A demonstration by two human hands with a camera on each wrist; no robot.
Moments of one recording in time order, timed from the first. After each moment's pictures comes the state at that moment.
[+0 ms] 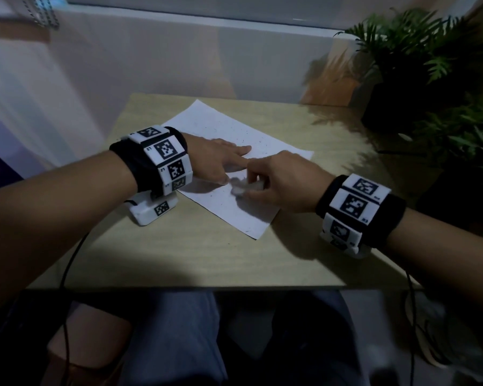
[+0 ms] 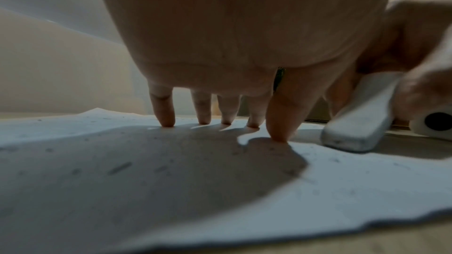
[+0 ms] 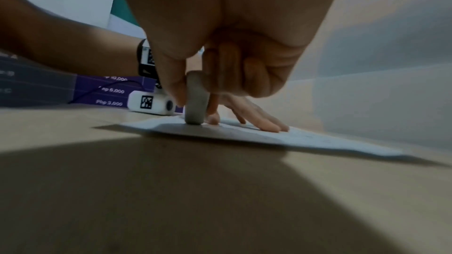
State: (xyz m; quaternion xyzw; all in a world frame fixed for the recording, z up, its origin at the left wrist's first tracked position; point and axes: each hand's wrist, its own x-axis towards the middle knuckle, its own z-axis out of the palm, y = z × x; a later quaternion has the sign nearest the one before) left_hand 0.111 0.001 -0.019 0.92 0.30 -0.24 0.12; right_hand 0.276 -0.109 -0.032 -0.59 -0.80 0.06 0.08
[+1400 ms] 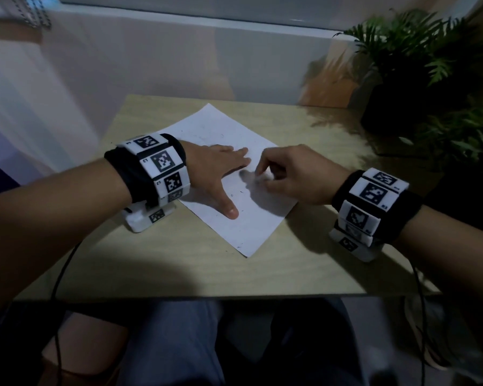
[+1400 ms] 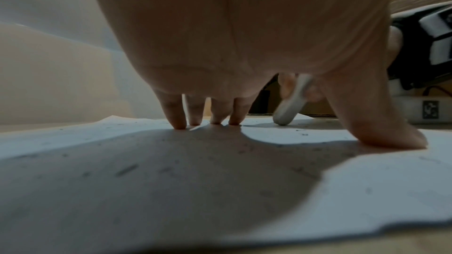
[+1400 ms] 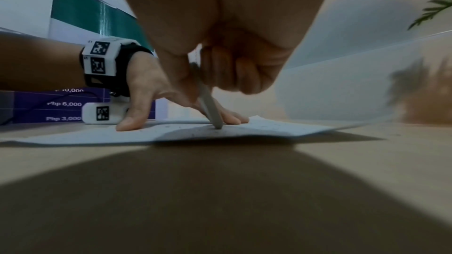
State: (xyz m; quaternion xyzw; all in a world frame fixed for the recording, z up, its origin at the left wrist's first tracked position) left_hand 0.110 0.006 -0.034 0.91 0.32 -0.22 0.14; right_hand 0.305 -0.099 -0.027 -0.62 -0.76 0.15 0.13
